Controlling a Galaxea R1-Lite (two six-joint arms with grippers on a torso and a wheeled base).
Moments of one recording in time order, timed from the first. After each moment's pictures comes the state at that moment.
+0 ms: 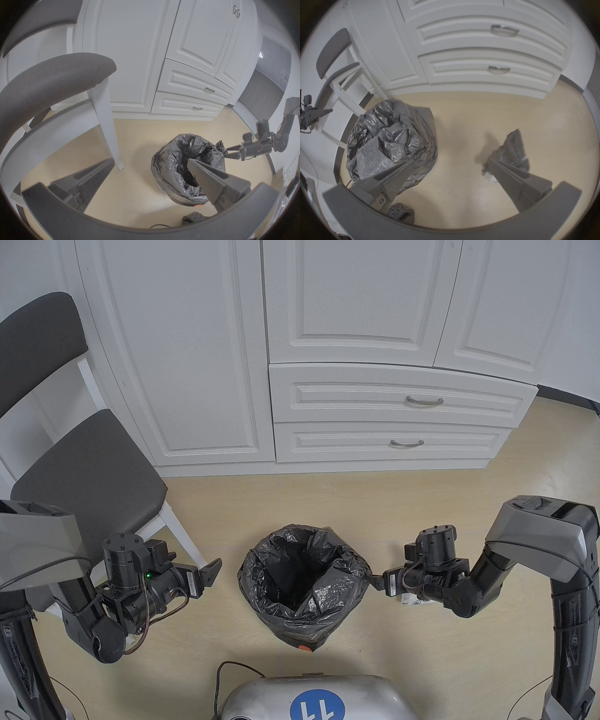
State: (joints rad) left arm -0.29 2.10 -0.39 -1.38 0.01 -0.14; right arm 0.36 2.39 -0.92 -0.89 -0.03 0.08
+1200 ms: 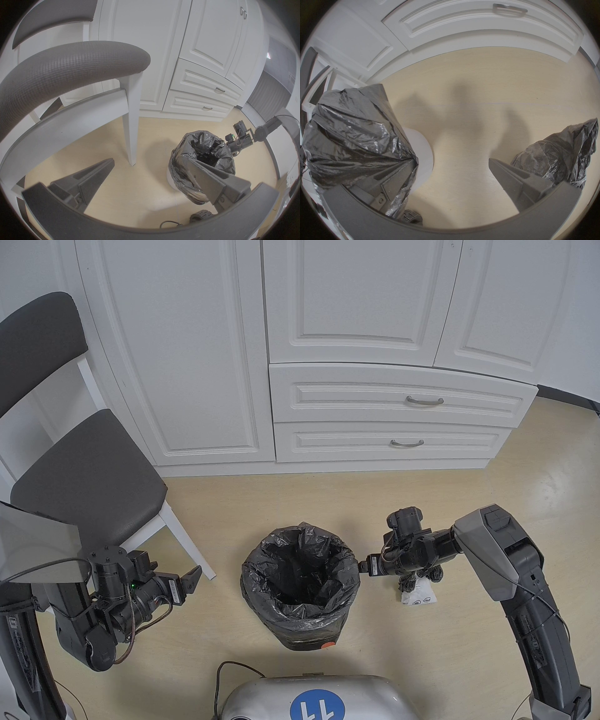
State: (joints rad) left arm -0.21 2.15 -0.28 -1.53 0.01 -0.14; right arm 0.28 2.80 -1.89 -0.05 0.14 0.17
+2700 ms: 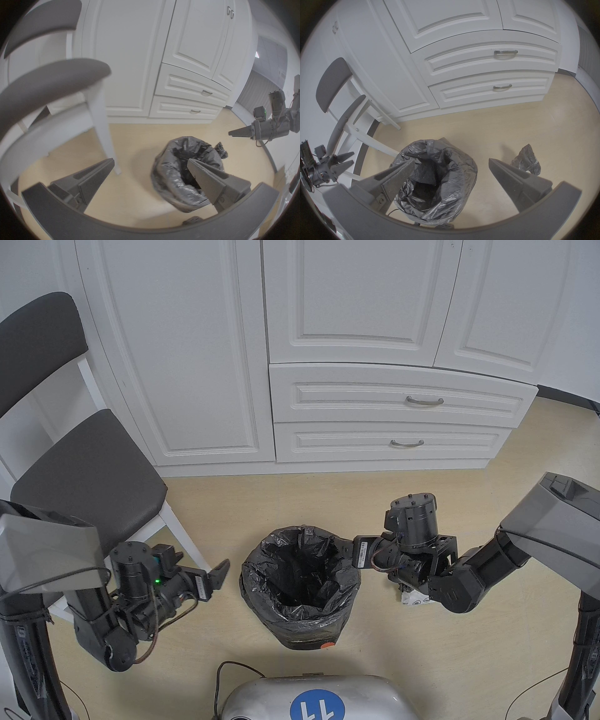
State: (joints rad) left arm -0.33 2.17 -0.37 -1.53 0.03 -0.13; right arm 0.57 2.18 -1.00 -0.76 -0.23 0.35
